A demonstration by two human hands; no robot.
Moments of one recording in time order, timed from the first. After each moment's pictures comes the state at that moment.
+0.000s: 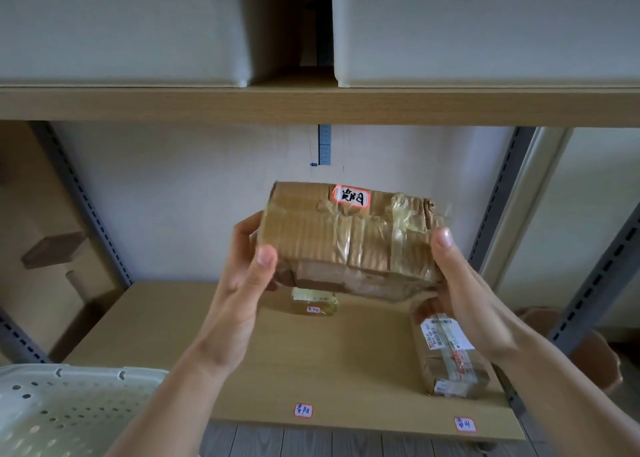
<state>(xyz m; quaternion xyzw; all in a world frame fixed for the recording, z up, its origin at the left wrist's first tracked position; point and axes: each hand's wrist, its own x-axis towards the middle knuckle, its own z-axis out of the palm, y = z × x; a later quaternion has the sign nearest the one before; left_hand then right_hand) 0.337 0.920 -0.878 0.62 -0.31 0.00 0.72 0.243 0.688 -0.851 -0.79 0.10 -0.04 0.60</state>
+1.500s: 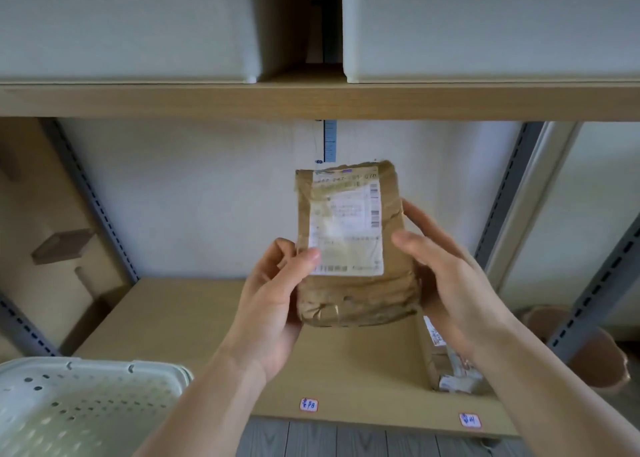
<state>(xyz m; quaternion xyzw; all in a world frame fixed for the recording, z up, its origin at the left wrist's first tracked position) 0.317 0.901 -0.868 0.46 -0.14 -0.20 0.85 0.261 0.708 -0.851 -0.64 0.01 -0.11 0.76</state>
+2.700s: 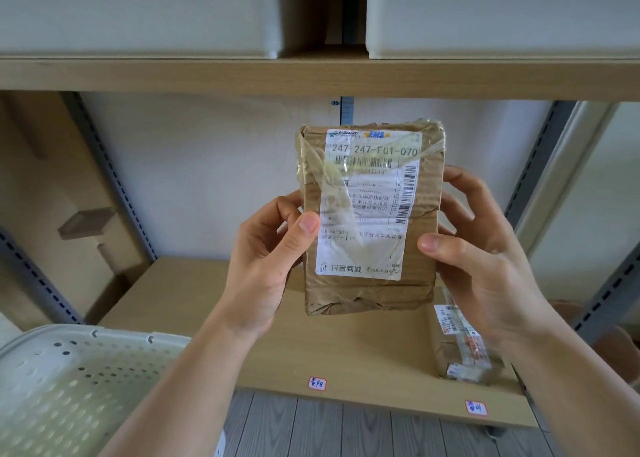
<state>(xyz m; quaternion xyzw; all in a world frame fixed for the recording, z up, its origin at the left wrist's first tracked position) 0.324 0.919 -0.859 0.53 -0.30 -0.04 0.79 0.252 0.696 -0.851 -0.63 -0.13 -0.18 0.74</state>
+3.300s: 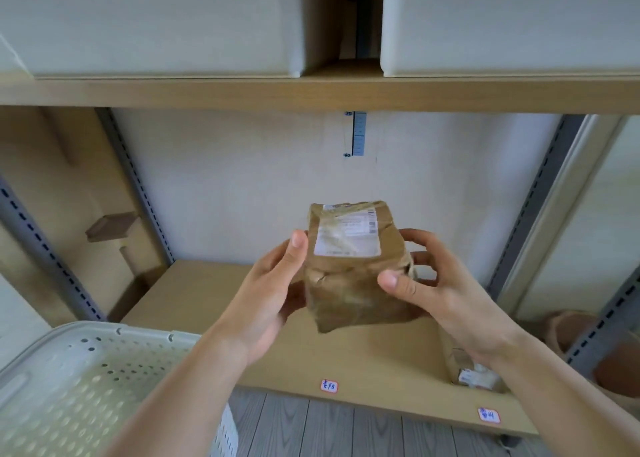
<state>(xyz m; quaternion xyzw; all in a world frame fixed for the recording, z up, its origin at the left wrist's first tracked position) 0.308 0.945 -0.870 0.62 -0.17 -0.18 0.75 0.248 0.718 -0.869 -0.77 0.01 -0.06 0.63</state>
